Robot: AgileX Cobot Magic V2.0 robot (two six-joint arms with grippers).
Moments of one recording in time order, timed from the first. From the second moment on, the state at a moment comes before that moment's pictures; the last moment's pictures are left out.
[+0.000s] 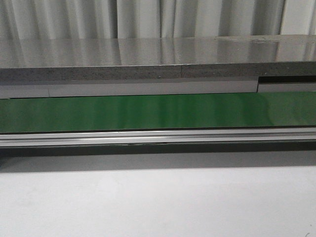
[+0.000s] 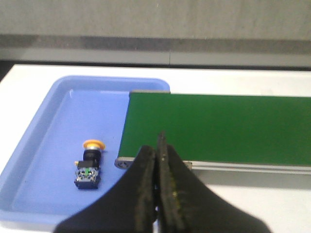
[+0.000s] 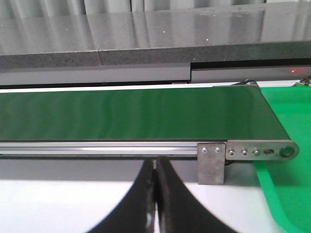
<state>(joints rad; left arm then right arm) -0.02 0.51 -0.66 0.15 0.71 -0.19 0.07 -0.01 0.03 0.00 0.15 0.07</state>
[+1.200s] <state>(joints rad) 0.00 0.73 -0.75 0.14 0.82 -0.18 0.07 -0.01 0.03 0.00 0.15 0.07</state>
